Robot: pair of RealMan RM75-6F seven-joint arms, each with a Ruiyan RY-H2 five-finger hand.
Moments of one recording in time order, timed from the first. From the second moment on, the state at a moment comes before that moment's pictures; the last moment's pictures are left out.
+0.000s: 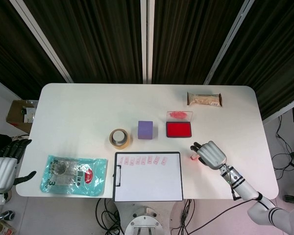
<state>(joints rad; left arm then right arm) -0.04 -1.09 0.00 -1.64 1.57 1.54 0.06 0.48 -1.63 -0.05 -0.93 -1.78 1.23 0.01</state>
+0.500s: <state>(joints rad) -0.04 -1.10 -0.01 -1.64 1.56 1.54 0.05 0.50 -1.67 -0.07 -0.89 -1.77 1.22 0.02</state>
